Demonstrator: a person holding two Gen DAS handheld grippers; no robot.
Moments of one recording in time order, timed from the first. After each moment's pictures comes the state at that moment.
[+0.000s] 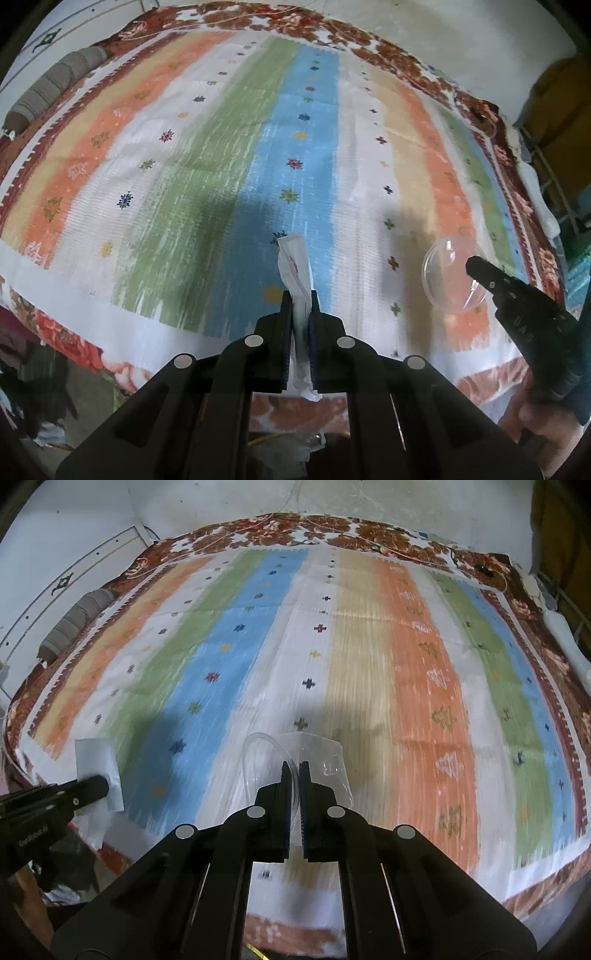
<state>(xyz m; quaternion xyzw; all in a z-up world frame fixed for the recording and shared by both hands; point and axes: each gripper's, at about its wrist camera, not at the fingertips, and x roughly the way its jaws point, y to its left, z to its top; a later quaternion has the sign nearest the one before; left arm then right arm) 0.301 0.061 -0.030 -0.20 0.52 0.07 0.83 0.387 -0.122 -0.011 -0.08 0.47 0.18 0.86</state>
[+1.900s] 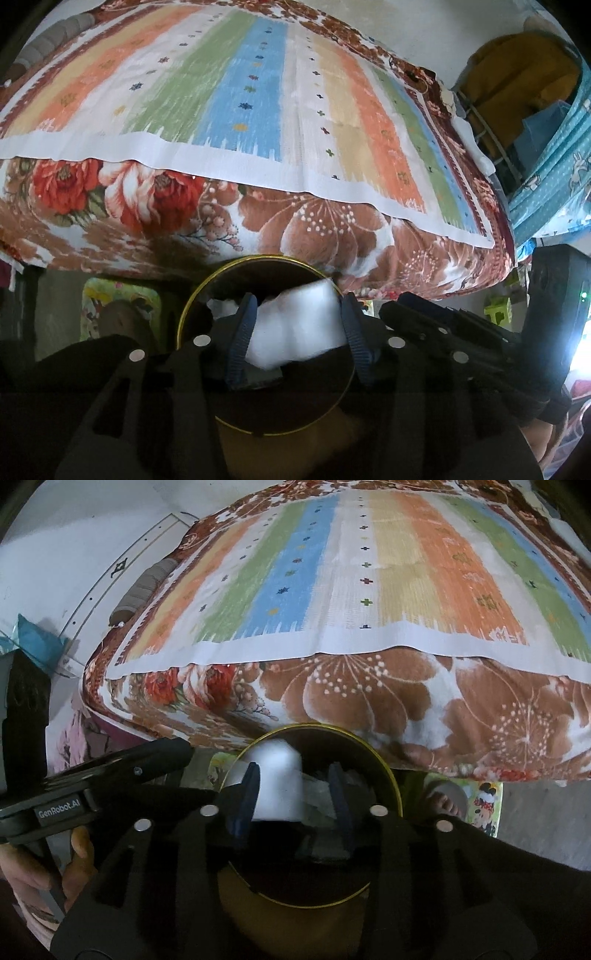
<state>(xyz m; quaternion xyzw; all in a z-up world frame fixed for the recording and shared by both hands) 0.105 0.012 -0.037 -0.24 0.52 -0.04 0.82 0.152 -0.172 -0.034 0.03 0.55 0.27 0.79</state>
